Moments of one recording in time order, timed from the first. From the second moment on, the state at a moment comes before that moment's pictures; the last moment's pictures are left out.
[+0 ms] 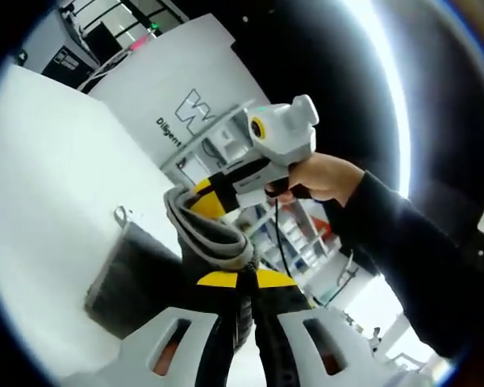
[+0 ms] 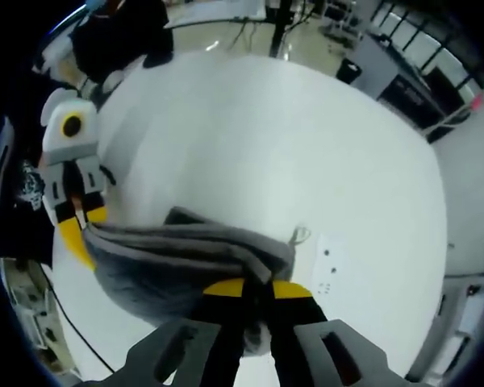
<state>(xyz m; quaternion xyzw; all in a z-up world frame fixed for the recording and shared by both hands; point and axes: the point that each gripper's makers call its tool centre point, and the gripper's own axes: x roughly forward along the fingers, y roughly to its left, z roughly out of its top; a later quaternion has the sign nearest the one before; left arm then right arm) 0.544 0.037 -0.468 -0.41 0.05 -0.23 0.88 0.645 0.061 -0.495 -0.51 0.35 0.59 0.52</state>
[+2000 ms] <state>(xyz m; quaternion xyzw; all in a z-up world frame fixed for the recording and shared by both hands) 0.535 0.009 -0.455 -0.39 0.04 -0.25 0.88 0.641 0.031 -0.477 -0.49 0.29 0.59 0.57</state>
